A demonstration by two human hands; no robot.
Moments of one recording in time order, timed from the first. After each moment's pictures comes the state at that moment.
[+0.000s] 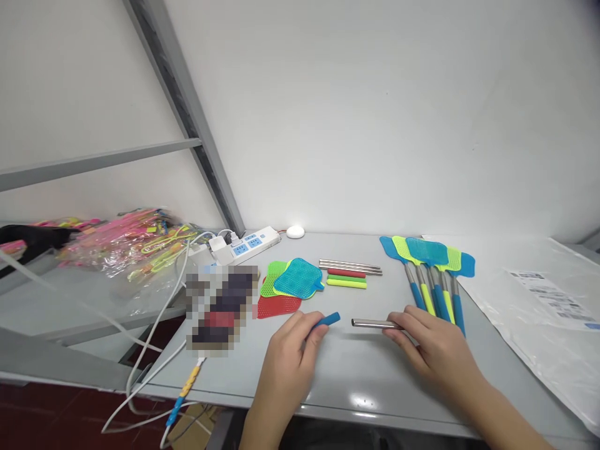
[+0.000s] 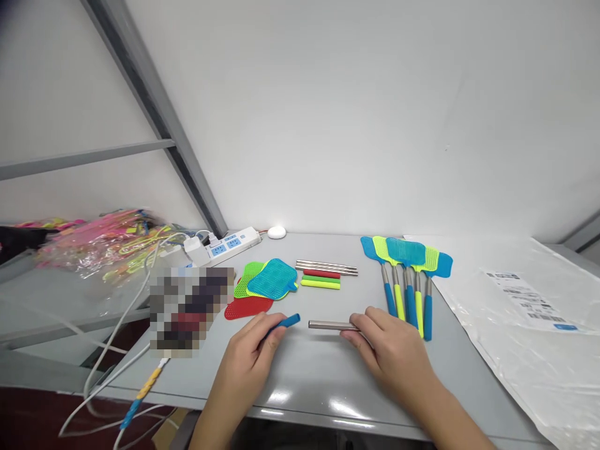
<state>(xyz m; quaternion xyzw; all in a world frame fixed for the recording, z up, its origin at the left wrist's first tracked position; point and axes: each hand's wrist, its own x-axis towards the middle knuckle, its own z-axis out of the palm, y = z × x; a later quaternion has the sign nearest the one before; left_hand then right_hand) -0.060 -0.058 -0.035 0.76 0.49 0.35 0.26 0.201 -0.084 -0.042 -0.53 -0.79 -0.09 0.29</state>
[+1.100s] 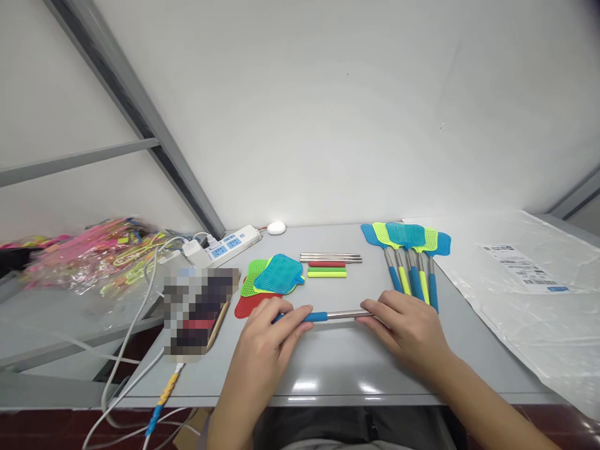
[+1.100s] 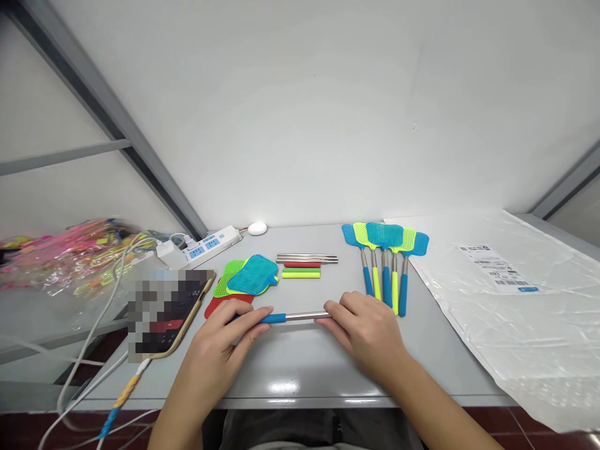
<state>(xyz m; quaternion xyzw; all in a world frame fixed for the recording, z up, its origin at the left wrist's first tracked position) -0.062 -0.050 -0.010 0.86 0.39 0.32 0.08 0.198 -0.086 -0.042 -0.53 -0.78 -0.12 0.32</state>
